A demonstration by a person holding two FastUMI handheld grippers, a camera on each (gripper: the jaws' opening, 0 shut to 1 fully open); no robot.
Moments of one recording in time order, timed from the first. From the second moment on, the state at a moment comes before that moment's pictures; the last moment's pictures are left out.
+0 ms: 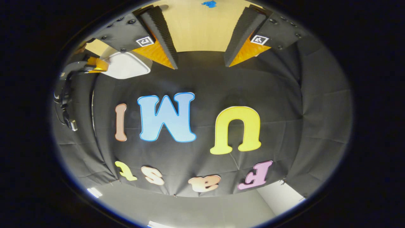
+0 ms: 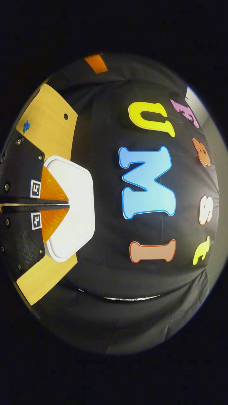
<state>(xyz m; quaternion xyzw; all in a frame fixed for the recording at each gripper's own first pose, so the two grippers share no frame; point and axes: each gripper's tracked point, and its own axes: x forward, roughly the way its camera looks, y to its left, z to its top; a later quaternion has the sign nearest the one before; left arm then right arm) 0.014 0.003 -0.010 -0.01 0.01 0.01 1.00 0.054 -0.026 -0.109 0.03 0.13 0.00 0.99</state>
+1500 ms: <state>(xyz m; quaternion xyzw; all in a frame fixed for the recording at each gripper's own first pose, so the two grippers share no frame) 0.006 0.005 -0.002 -0.01 0.00 0.01 1.00 0.026 0.008 -0.066 0.01 0.07 0.04 1.00</state>
